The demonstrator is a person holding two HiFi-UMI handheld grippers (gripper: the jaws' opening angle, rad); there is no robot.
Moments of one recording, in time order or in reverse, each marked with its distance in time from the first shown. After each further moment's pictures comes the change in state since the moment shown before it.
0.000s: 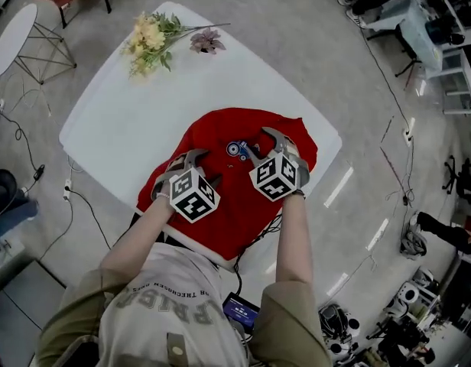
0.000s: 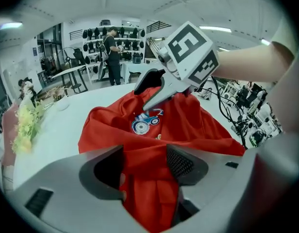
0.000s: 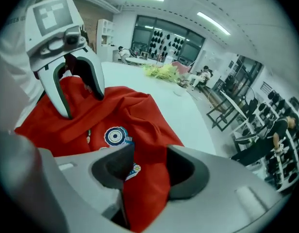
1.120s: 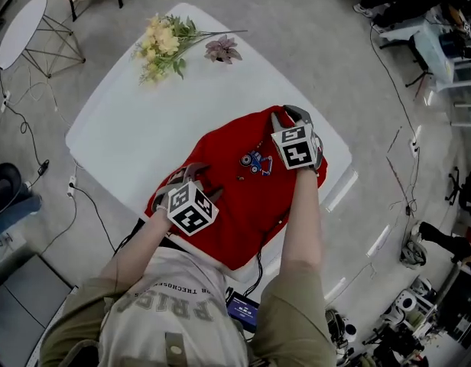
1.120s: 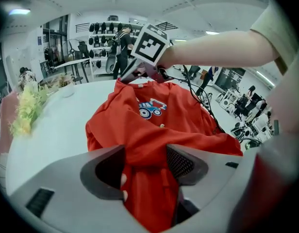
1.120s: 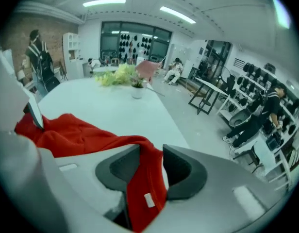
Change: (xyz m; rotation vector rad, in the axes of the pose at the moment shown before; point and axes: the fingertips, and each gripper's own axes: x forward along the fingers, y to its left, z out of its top) left arm -0.006 0.015 -0.028 -0.090 0.007 -0.042; right arm 0.052 -0.113 0.029 0.311 -0.015 -0.107
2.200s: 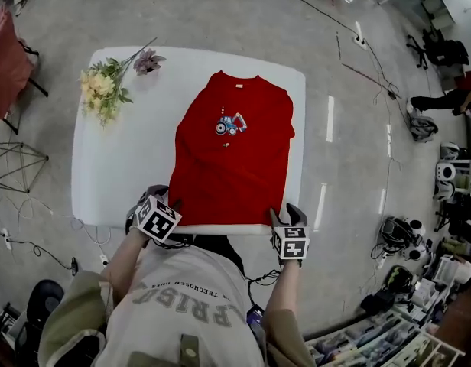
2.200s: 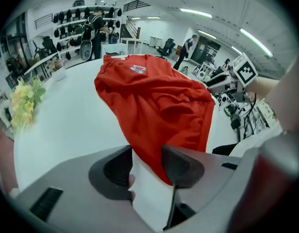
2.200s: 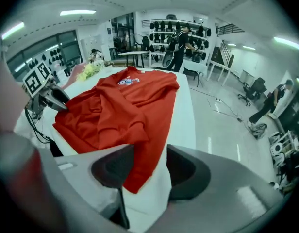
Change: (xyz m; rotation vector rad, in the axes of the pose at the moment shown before) left arm -0.072 0.036 -0.132 0.284 0.247 -0.168; right arm -0.253 0.301 -0.239 0.915 0.230 -0.444
